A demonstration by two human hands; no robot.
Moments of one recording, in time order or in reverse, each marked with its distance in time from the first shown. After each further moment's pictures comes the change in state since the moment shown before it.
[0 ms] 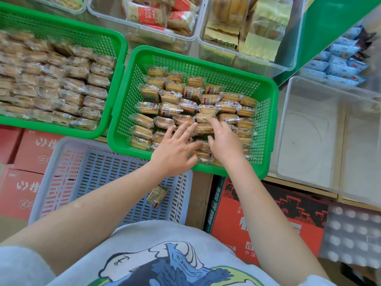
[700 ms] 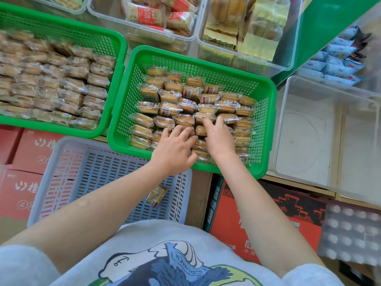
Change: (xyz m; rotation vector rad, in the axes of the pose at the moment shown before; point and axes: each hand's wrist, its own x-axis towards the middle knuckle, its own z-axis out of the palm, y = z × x) left_hand 0.001 0.004 0.001 0.039 0.077 -0.086; right_hand 0.015 -0.007 0.020 -0.185 0.022 0.033
